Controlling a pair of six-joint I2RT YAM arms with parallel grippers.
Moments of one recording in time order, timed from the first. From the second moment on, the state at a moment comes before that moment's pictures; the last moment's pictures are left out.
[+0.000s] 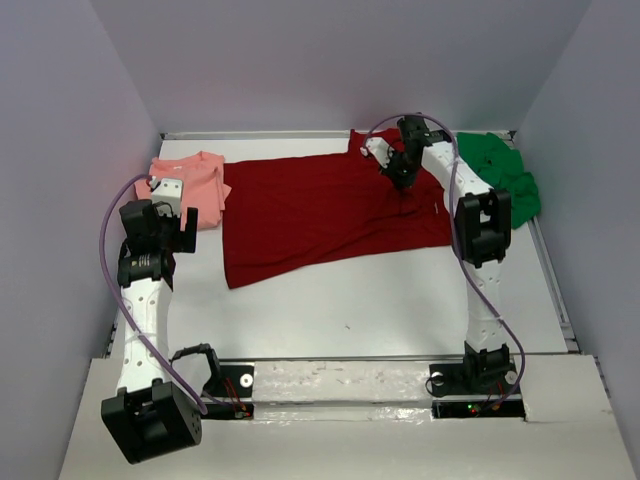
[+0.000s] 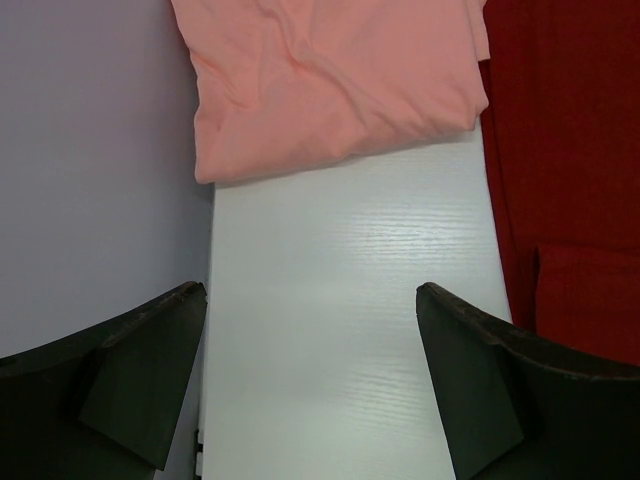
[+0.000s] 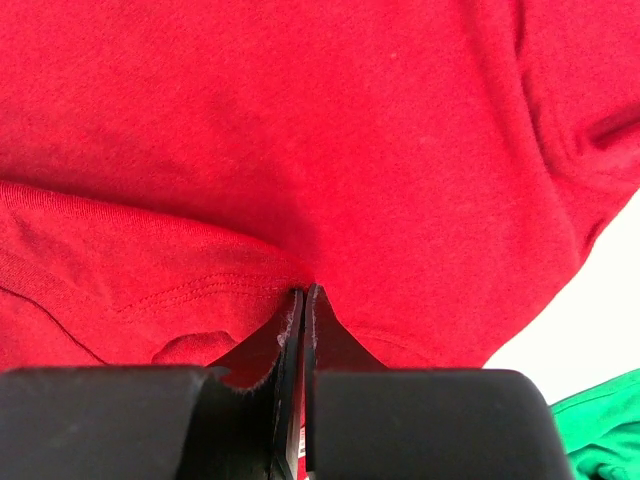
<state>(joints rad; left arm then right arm) 0.25 0.94 0.80 -0.41 0.01 0.35 0.24 2.31 2.10 -0.91 -0.22 -0.89</state>
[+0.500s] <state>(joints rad) 0.25 0.97 0.80 -0.41 0.01 0.35 0.24 2.39 2.19 -0.90 -0.19 -0.88</state>
